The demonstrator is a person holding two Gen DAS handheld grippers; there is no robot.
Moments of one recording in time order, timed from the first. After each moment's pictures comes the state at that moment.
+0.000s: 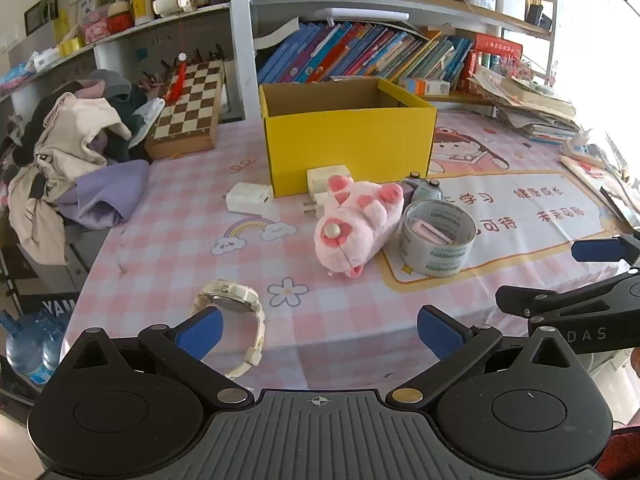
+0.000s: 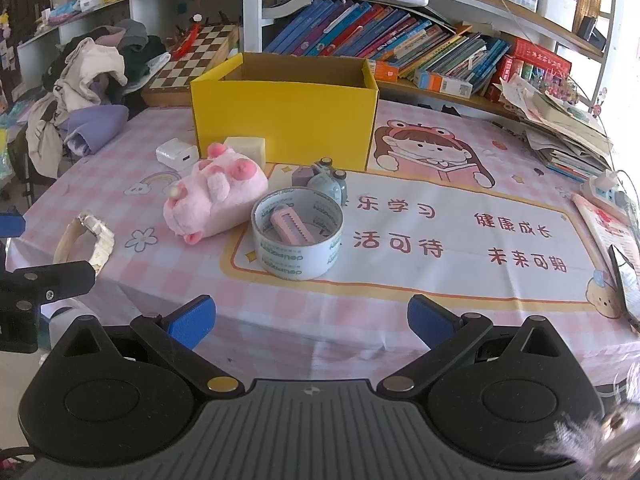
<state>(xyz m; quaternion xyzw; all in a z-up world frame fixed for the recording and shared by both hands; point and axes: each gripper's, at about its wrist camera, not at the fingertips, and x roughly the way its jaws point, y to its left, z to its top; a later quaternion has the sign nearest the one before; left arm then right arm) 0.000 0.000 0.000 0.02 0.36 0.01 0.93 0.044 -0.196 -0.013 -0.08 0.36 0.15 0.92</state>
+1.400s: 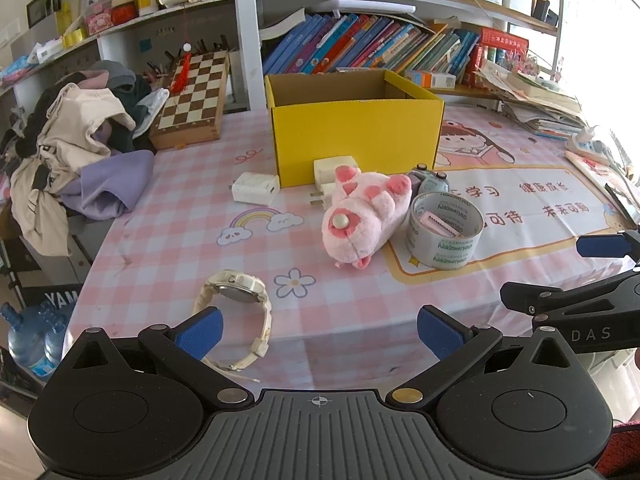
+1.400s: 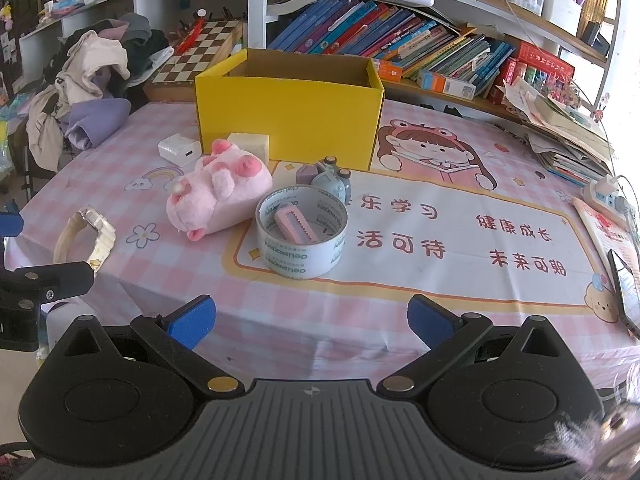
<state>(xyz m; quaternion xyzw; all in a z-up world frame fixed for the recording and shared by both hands) 0.000 0.003 -0.004 0.01 0.38 0.01 0.93 0.045 -0.189 -0.013 -0.09 0.37 0.15 0.91</state>
